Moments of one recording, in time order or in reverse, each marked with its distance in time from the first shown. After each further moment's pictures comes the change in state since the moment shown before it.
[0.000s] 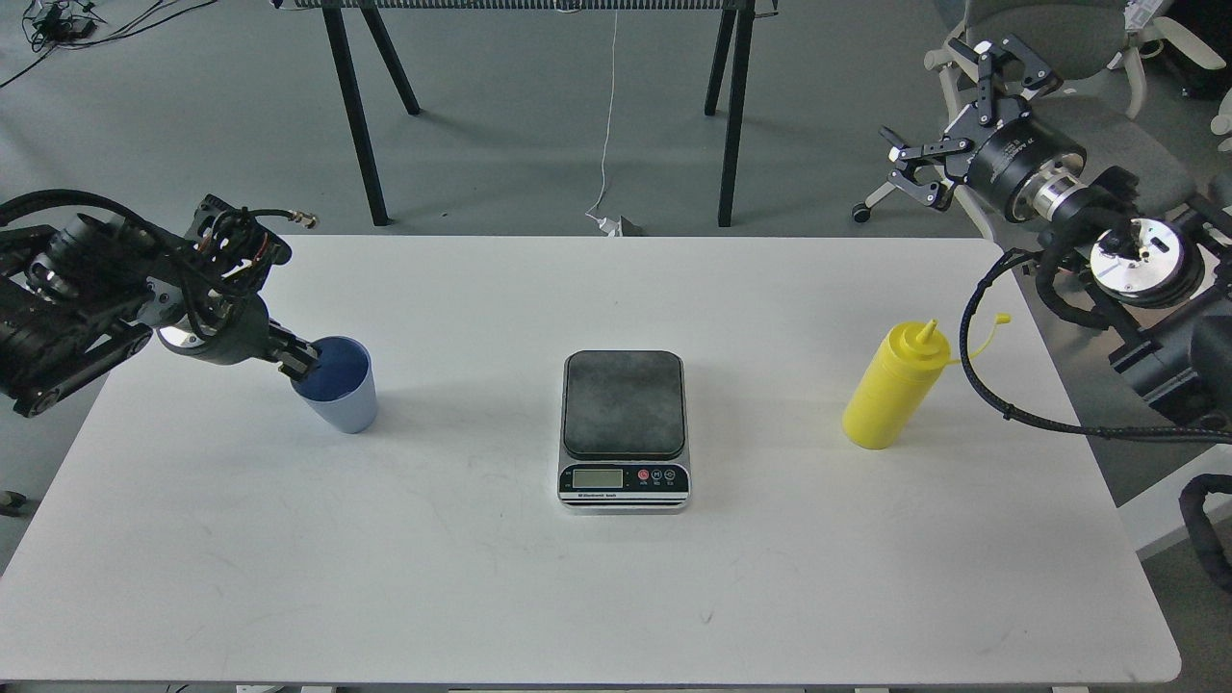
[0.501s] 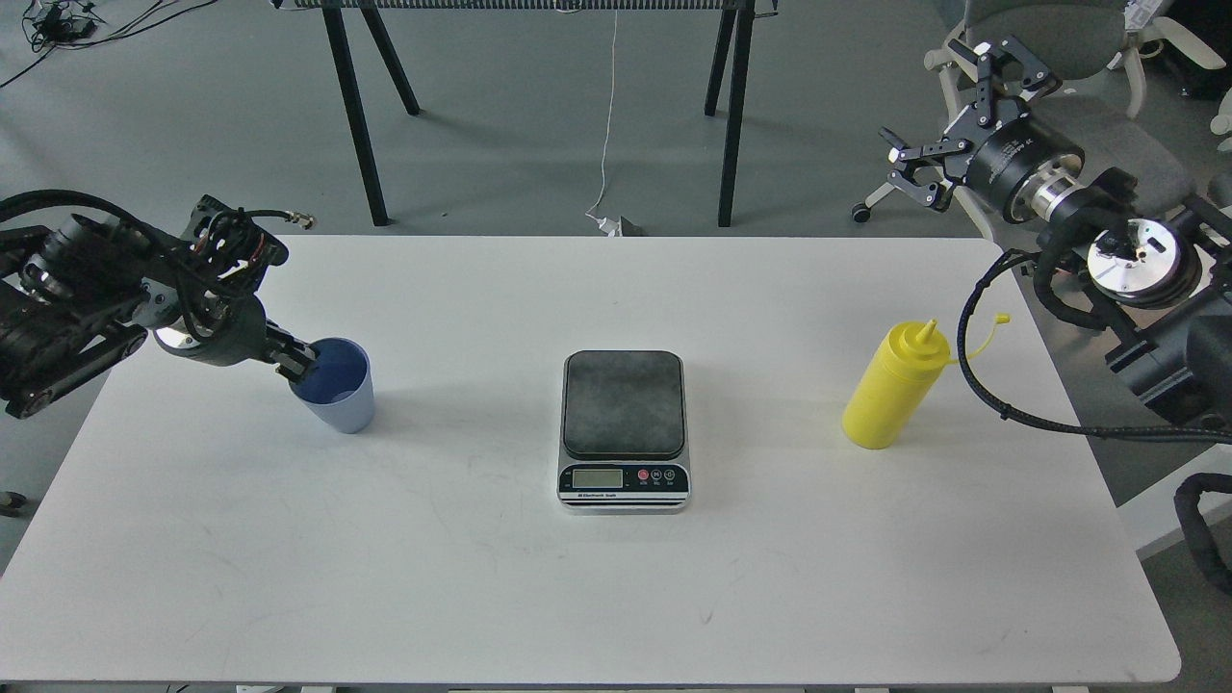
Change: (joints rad) left arm -0.009 0.013 0.000 -0.016 0.000 0.000 -0.001; right arm -0.002 0.009 -0.001 -0.010 0.000 0.000 0.000
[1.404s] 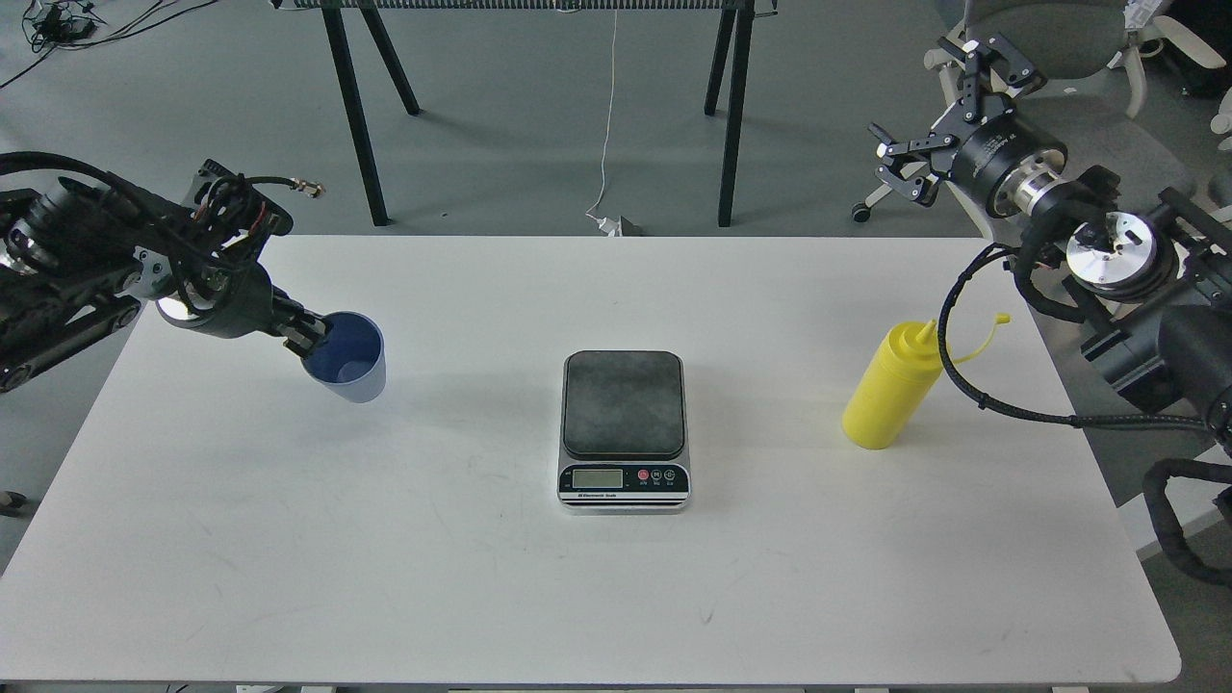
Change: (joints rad) left arm -0.086 0.046 -0.006 -0.126 0.006 0.000 0.001; right arm 0.064 0.078 0.000 -0.107 0.001 0.000 0.002
